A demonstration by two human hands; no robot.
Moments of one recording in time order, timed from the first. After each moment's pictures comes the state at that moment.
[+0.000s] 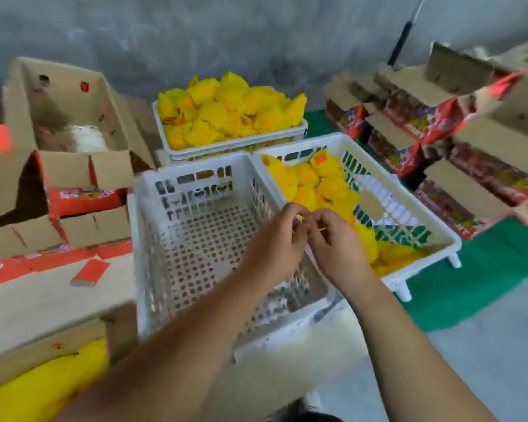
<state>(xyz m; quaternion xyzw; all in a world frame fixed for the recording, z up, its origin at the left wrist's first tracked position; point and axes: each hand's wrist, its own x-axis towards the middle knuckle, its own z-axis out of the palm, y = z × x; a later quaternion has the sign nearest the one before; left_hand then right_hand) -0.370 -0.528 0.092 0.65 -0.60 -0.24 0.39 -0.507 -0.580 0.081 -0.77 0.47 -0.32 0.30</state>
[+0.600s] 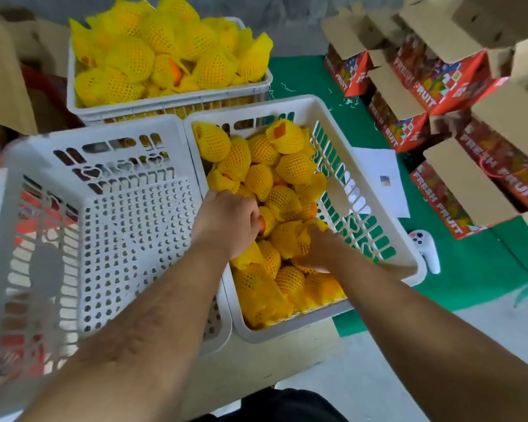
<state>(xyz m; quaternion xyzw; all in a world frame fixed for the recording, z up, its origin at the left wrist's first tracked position) -0.415 -0.677 0.021 0.78 -0.62 -0.04 0.12 -0.619 -0.778 -0.037 -0.78 0.52 0.24 0.24</state>
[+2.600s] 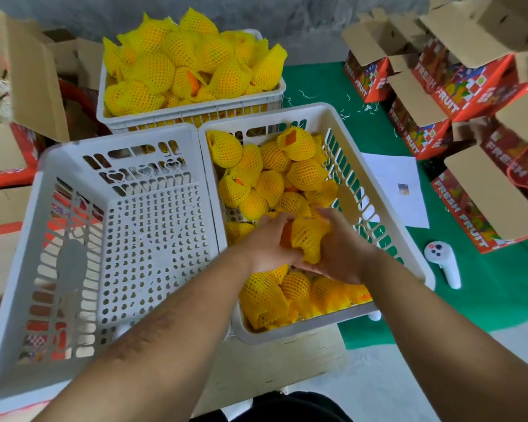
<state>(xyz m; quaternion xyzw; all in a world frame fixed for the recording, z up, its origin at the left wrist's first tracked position) -0.461 -0.691 0.015 0.72 -0.51 -0.43 0.17 -0.631 -0.787 -0.004 -0.36 0.33 0.00 0.87</state>
